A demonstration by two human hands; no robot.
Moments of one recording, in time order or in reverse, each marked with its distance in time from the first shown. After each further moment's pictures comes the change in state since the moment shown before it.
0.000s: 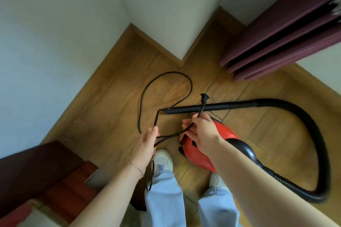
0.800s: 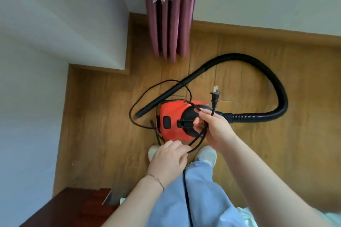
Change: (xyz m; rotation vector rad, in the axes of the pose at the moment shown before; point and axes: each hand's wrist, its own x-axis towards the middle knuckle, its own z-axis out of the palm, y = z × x) left_hand -0.116 0.027 0.106 1.118 -0.480 0.962; right_hand -0.110 0.022 -0.160 0.487 0.041 -0.169
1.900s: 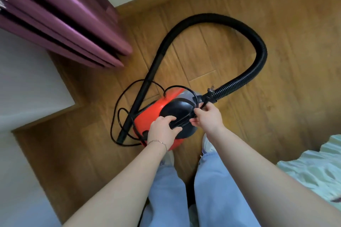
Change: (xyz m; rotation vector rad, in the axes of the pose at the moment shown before) left_hand 0.160 -0.027 0.055 0.115 -0.376 -0.298; right_hand 0.084 0.033 -0.073 -0.025 0.493 -0.005
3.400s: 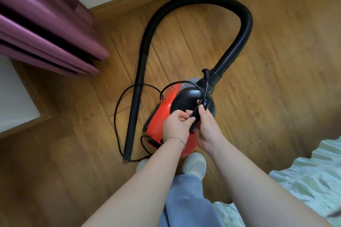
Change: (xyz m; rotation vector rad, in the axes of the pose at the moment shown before) left_hand 0.040 0.078 0.066 -0.486 0.083 -0.042; right_hand 0.051 0.041 -0.035 0.577 -0.062 0.027
